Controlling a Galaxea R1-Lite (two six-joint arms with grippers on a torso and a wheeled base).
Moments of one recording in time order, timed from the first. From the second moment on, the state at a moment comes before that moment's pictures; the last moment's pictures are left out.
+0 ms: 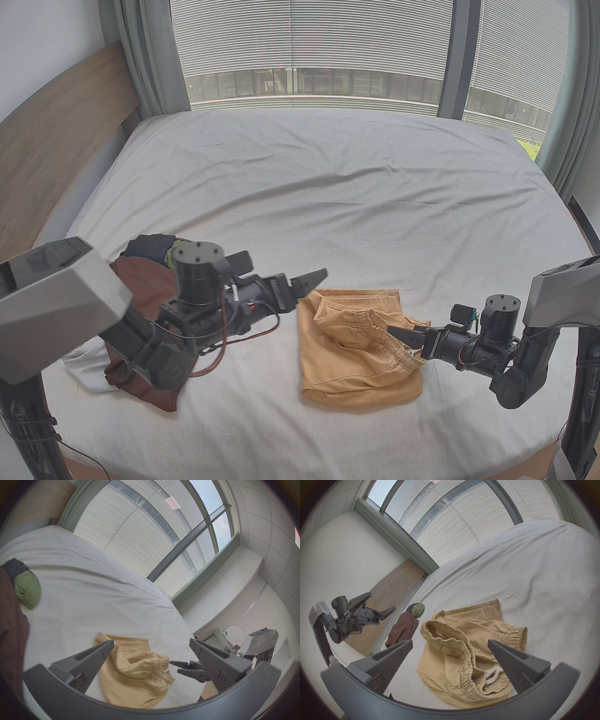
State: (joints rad) left arm -0.54 2.14 -0.88 -1.10 -0.20 -0.54; right arm 0.28 2.27 -0.42 -1.54 0.39 0.44
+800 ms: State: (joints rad) left arm -0.33 2.11 -0.57 -1.45 -0.33 -0.55; right arm 0.35 2.47 -0.73 -1.54 0.46 0.36
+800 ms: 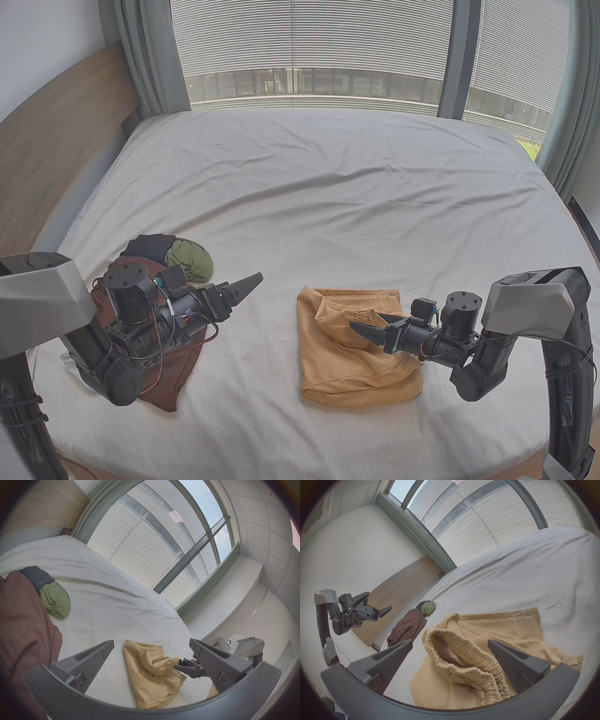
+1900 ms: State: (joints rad) left arm -0.35 2.20 -0.57 -1.53 -0.33 -0.55; right arm 0.26 2.42 -0.61 -1.54 0.38 0.33
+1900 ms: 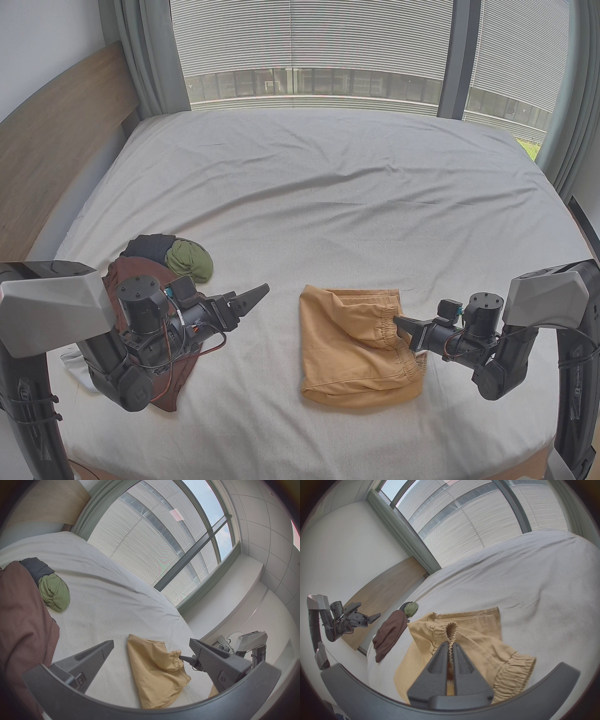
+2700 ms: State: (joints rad) left arm -0.35 2.21 -0.57 -1.54 -0.32 -0.55; right arm 0.13 2.45 -0.60 -1.54 0.31 0.30
